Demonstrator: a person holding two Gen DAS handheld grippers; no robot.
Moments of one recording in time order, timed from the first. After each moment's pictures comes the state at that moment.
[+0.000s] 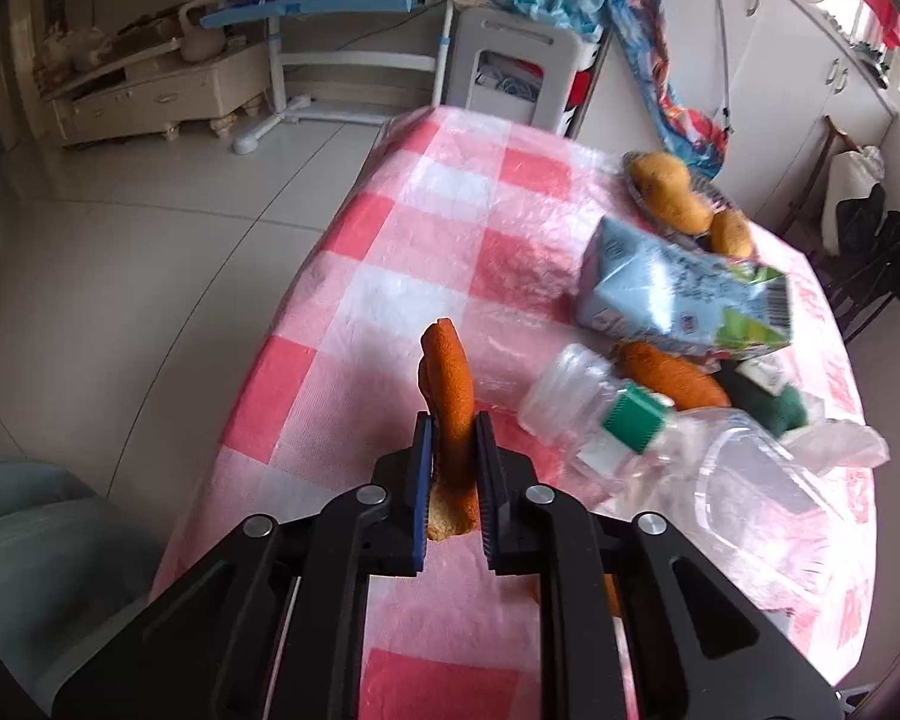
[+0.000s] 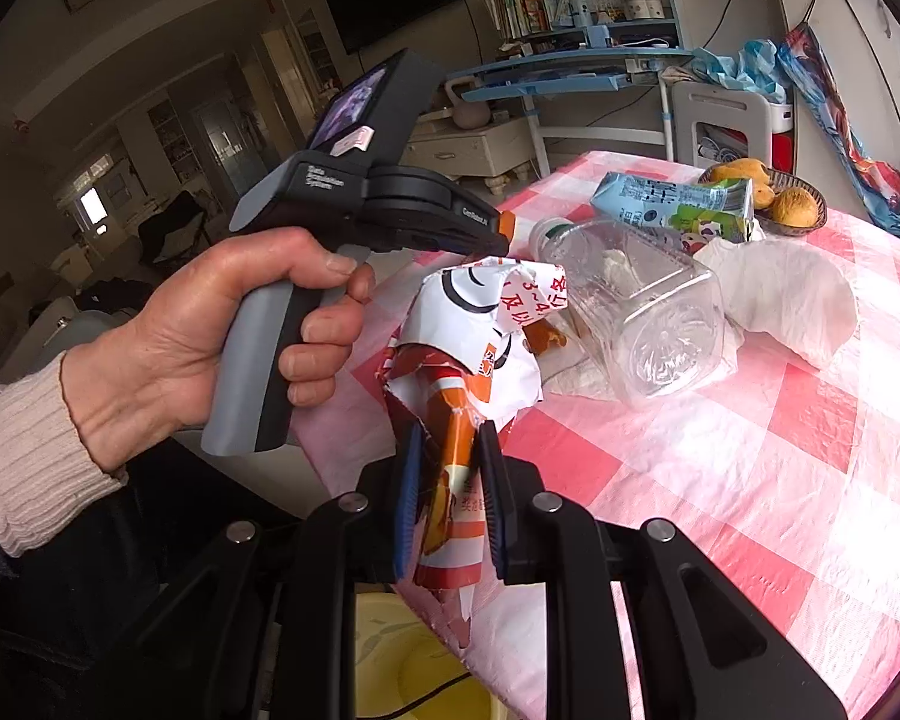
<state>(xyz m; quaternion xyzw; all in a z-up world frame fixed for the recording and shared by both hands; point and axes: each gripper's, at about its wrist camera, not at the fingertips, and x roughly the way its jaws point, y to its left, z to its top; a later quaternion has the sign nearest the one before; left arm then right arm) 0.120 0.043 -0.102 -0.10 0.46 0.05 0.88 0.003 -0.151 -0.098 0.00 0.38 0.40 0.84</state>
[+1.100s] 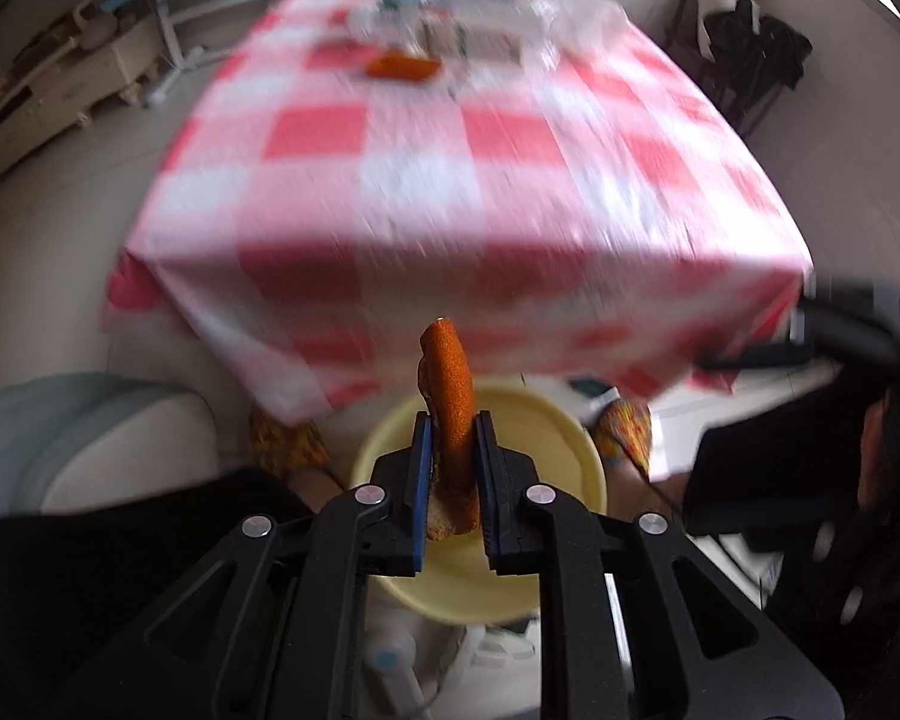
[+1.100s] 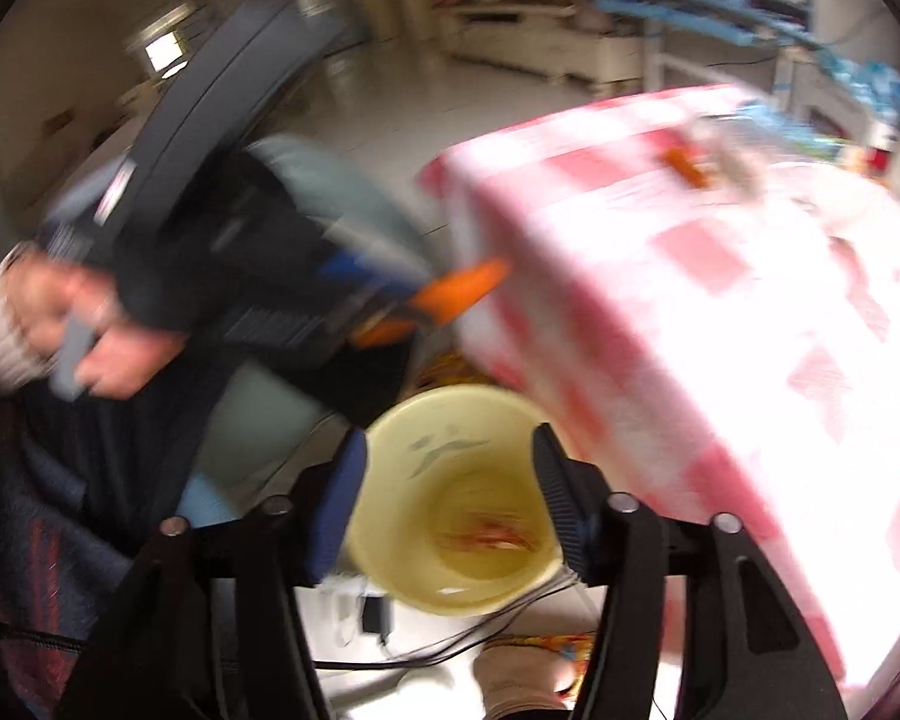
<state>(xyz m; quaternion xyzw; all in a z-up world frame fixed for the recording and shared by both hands) -0.142 -0.022 -0.126 -0.02 0.57 -0.09 0.82 -0.103 -0.129 -0.114 -0.15 0.44 0.45 0.76</state>
